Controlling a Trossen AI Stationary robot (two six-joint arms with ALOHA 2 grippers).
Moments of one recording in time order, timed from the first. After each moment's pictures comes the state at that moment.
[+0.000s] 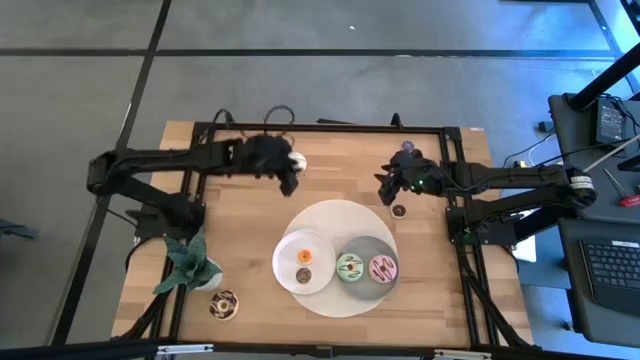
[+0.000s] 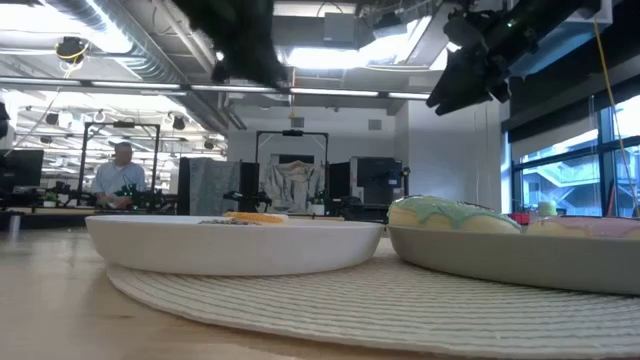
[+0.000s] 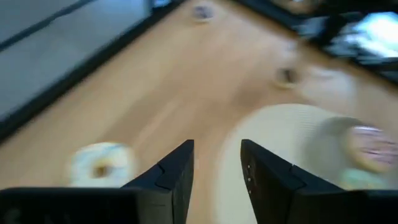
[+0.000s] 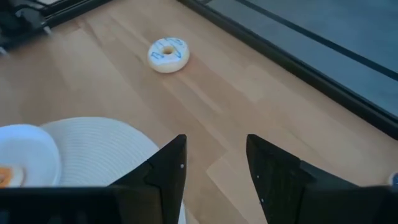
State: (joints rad) left arm 0.23 1.28 1.05 -0.42 -0.16 -0.35; right arm -0.09 1.04 0.78 -0.41 0.42 0.44
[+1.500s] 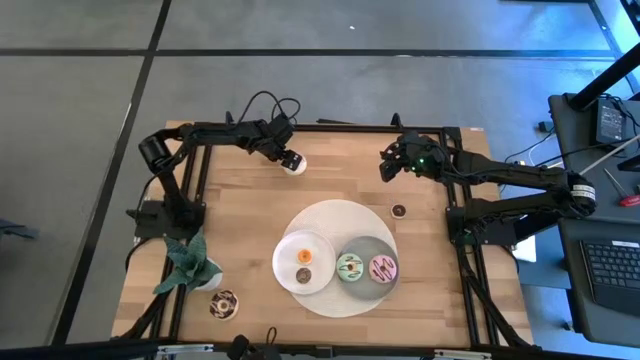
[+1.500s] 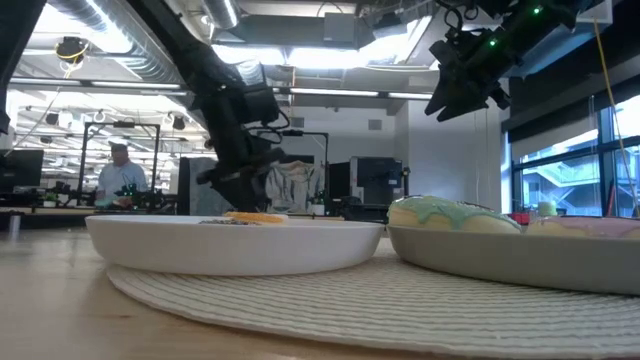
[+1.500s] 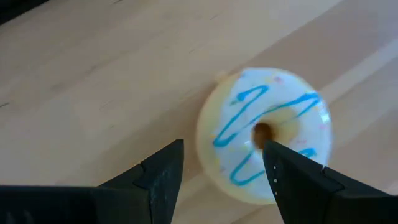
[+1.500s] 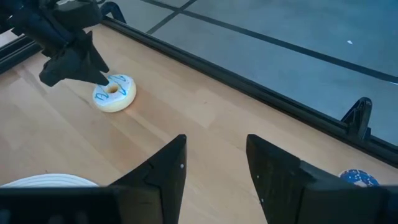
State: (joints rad) left arm 0.65 1.75 1.05 -0.42 0.00 -0.40; right arm -0.30 1.04 0.78 -0.36 0.43 0.43
